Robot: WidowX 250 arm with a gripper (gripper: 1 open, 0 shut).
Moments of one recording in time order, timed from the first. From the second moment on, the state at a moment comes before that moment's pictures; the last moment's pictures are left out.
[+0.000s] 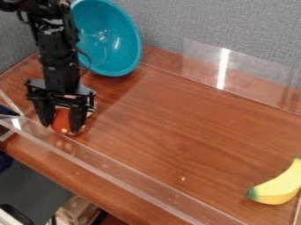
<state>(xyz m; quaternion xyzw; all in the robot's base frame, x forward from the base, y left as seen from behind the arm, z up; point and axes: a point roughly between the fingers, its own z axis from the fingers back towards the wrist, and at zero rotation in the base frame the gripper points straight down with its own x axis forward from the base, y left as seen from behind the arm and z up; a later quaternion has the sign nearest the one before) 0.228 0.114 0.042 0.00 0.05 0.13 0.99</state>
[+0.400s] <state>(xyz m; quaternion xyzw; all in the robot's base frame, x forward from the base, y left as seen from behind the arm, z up) 0.231 0.113 0.046 0.00 0.05 0.14 0.99</state>
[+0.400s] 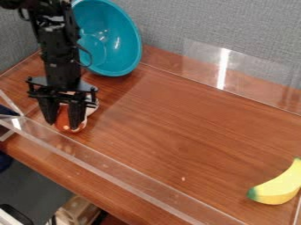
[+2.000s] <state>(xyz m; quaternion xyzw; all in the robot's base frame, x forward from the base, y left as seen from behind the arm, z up) 0.243 0.115 0.053 -0.01 0.05 0.18 0.98</state>
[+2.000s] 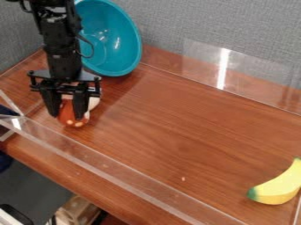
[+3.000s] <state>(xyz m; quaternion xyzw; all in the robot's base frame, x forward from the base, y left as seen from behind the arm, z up) 0.309 0.116 0.125 -0.02 0.02 0.17 0.98</state>
